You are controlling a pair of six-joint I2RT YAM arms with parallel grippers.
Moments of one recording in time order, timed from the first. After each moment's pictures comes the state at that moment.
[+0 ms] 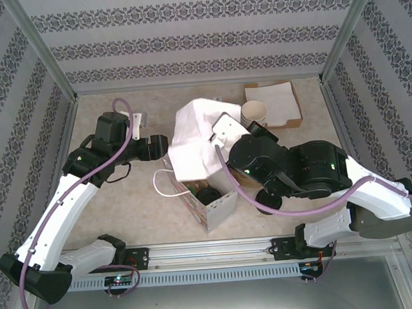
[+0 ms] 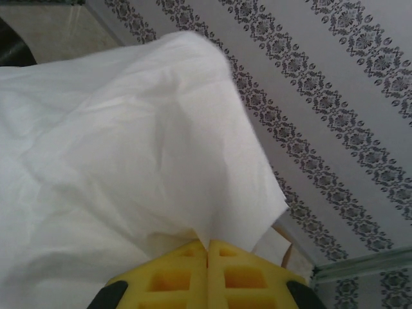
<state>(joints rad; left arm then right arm) -0.39 1.09 1.25 -0.86 0.16 -0.37 1.39 1.32 1.91 -1.29 0.93 -0.07</state>
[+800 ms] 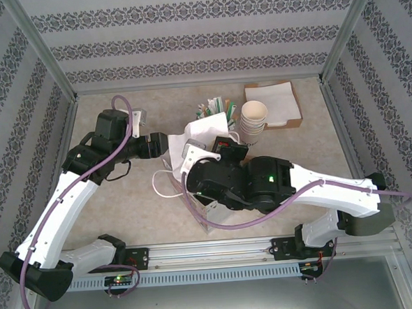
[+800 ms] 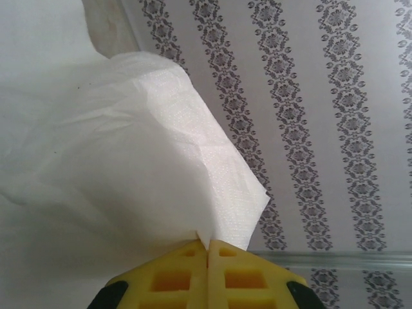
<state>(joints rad) -0.39 1.11 1.29 -0.89 0.16 -0.38 1.41 1.44 1.75 -1.24 1.14 -0.30</state>
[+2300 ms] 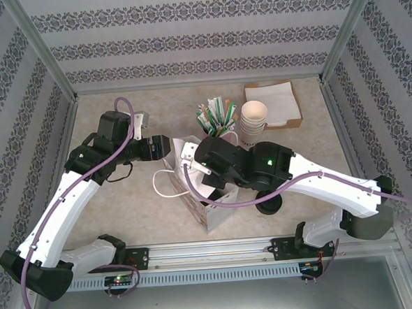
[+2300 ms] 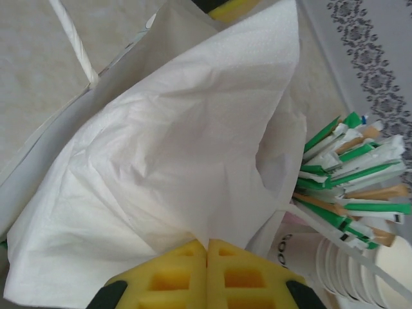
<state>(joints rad) -0.39 1.11 1.26 -0.89 0.21 -0.41 1.20 1.40 1.63 -1.11 0.36 -0.18</state>
